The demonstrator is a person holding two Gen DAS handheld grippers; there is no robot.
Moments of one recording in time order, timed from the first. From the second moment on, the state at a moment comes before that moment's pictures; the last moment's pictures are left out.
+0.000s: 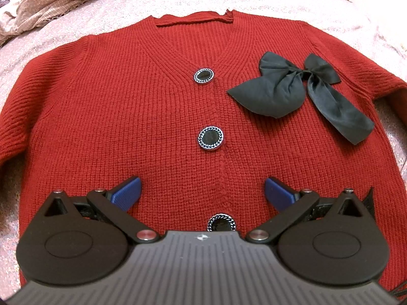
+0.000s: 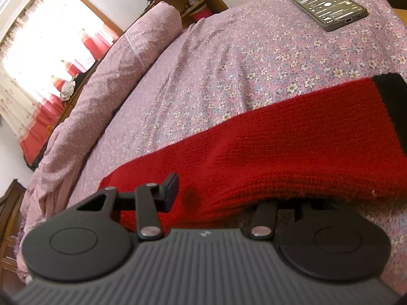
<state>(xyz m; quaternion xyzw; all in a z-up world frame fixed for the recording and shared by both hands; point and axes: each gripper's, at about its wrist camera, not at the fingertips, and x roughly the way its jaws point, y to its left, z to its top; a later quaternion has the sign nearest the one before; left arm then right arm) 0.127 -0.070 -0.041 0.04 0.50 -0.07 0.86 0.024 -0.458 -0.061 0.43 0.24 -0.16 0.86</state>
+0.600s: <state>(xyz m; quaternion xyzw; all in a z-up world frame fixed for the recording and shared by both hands) 0.125 -0.068 -0.040 0.03 0.50 -0.07 0.86 0.029 -0.446 -0.001 0.37 0.19 -0.12 0.90</state>
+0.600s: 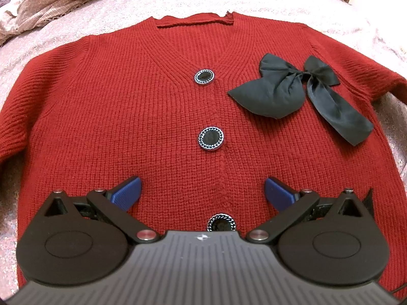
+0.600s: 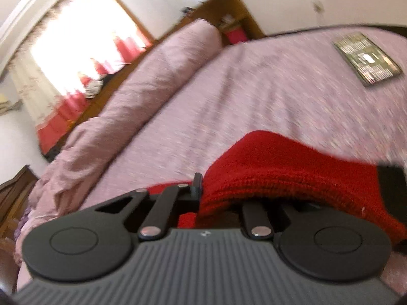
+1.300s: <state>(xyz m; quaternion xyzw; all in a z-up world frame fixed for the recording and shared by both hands) 0.119 -0.066 -0.040 0.03 0.48 -0.08 0.87 0.120 -0.299 0.088 0.19 0.20 0.13 0.95</state>
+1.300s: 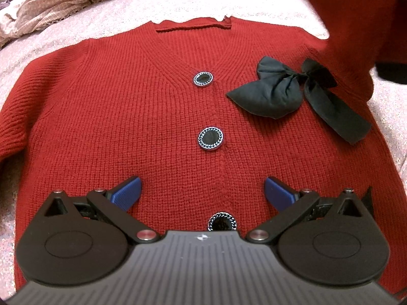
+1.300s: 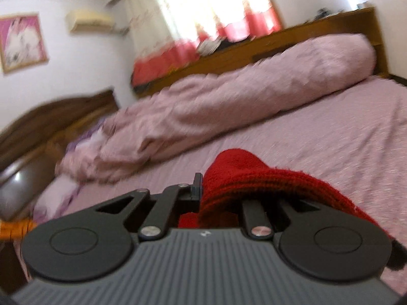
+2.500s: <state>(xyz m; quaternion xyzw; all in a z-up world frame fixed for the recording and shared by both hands) 0.099 -0.048 -0.005 0.05 0.44 -0.09 0.89 0.101 -0.267 0.040 0.17 0.38 0.25 0.87</state>
